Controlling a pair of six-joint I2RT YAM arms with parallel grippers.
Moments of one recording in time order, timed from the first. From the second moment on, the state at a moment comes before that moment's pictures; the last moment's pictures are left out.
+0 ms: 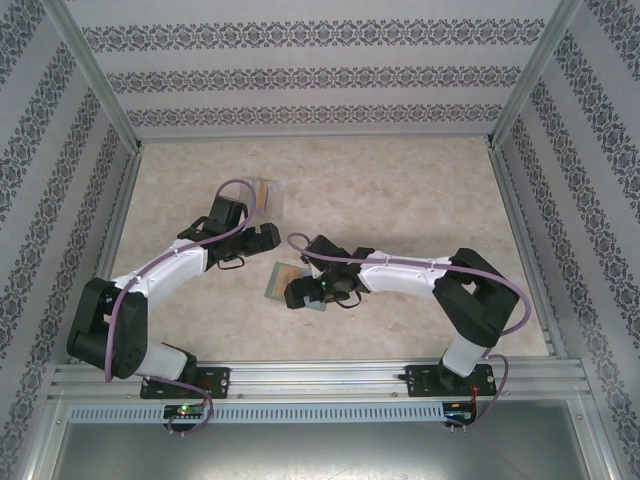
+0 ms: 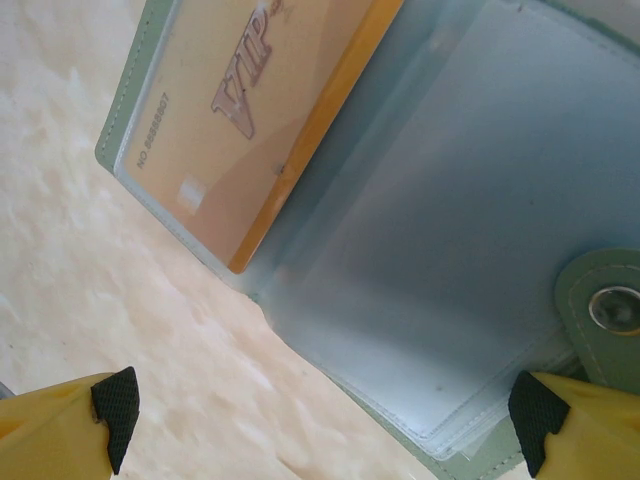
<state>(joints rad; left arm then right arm) -0.31 1.42 0.84 -0.35 0.15 -0.59 0.91 1.72 0.99 -0.39 -0.27 0.66</state>
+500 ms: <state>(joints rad) -0.29 1.43 0.86 -0.44 0.14 -0.58 0.91 1.77 1.06 -0.40 -0.30 0.57</state>
